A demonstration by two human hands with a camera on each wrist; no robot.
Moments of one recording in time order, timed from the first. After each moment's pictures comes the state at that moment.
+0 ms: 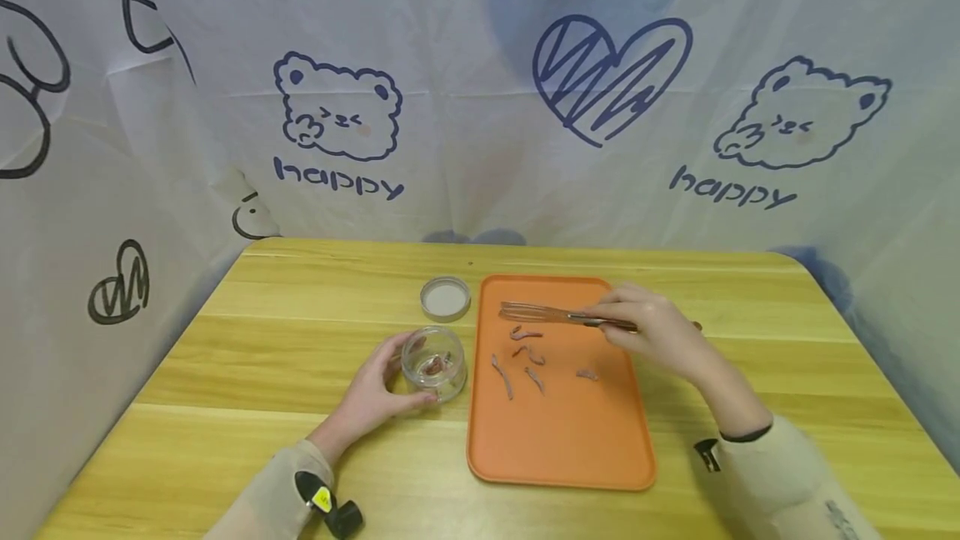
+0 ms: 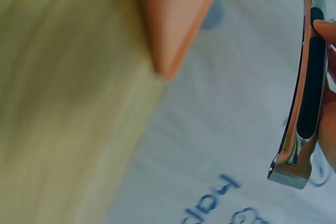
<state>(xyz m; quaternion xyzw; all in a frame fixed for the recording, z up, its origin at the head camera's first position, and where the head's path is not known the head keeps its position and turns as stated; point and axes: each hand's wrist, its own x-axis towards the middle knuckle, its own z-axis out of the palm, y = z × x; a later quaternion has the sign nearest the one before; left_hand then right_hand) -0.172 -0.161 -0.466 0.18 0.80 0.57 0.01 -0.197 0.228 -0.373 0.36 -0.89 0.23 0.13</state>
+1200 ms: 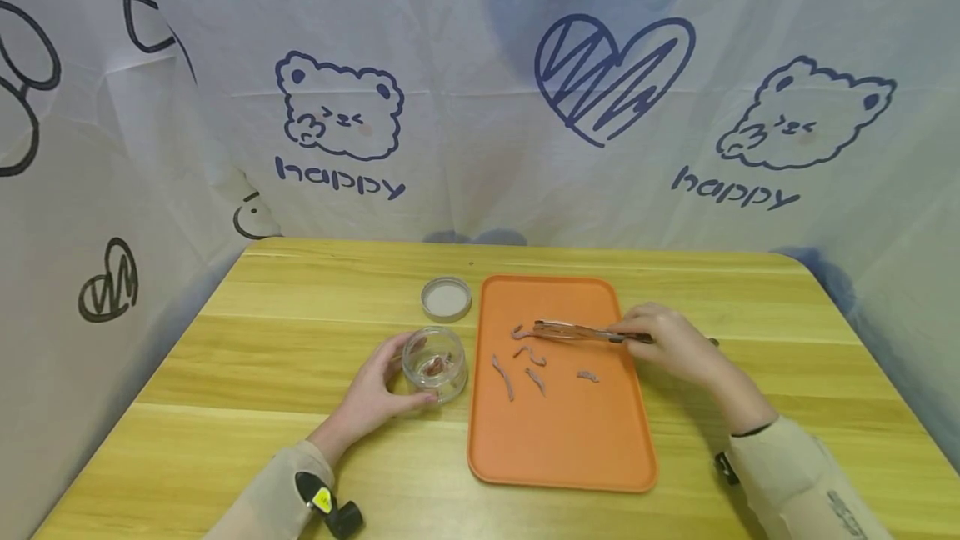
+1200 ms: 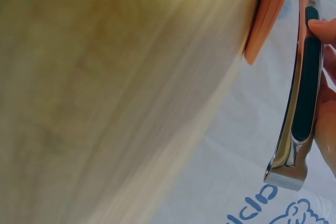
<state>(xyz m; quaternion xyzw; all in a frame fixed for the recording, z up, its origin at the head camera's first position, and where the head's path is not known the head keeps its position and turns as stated) -0.177 -0.165 -0.476 0.20 0.79 0.58 -0.01 -0.214 0.265 -0.417 0.33 -0.92 0.22 0.06</state>
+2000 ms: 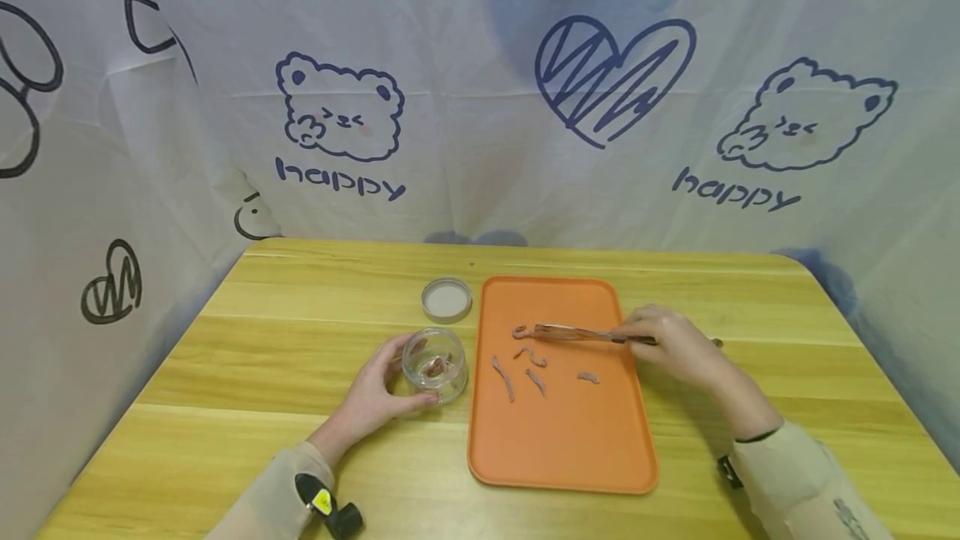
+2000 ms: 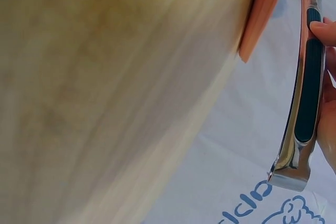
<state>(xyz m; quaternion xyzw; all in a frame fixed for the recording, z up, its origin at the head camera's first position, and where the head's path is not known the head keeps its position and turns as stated) -0.176 -0.165 -0.475 0.20 0.79 0.58 0.00 -0.210 0.267 -0.414 0.34 -0.91 0.23 0.08</state>
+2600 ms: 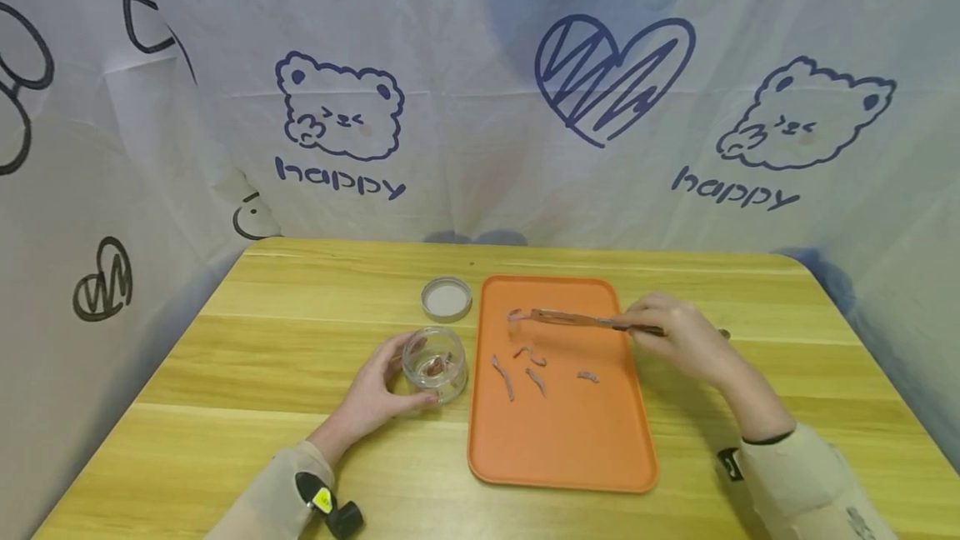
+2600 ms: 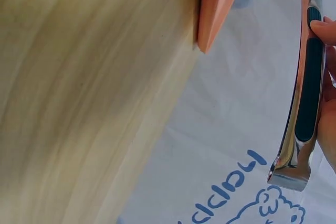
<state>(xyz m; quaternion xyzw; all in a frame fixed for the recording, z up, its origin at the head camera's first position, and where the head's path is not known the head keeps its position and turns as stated) -0.174 -0.165 -0.473 0.19 0.80 0.58 0.00 -0.200 0.261 -0.389 0.34 -0.90 0.24 0.13</state>
